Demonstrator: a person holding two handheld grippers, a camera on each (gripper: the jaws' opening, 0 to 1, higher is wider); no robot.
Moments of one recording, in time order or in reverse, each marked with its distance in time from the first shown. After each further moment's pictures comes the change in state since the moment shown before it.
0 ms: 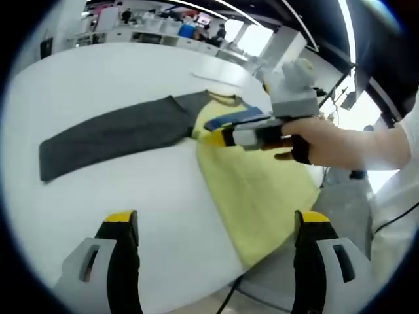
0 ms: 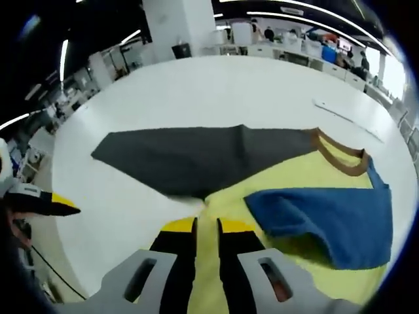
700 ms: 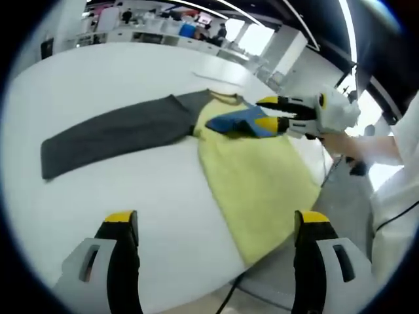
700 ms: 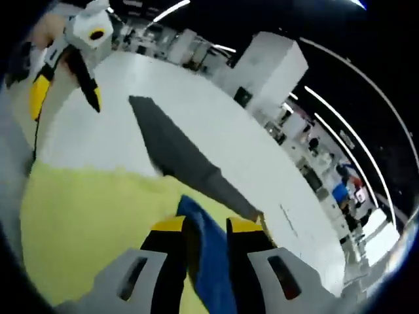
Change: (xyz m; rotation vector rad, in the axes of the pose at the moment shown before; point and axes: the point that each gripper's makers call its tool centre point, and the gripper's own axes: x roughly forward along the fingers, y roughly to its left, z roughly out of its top) left arm -0.002 0.002 -0.004 0.002 0.005 0.013; right arm -0.071 -0.058 0.026 -0.915 -0.249 -0.050
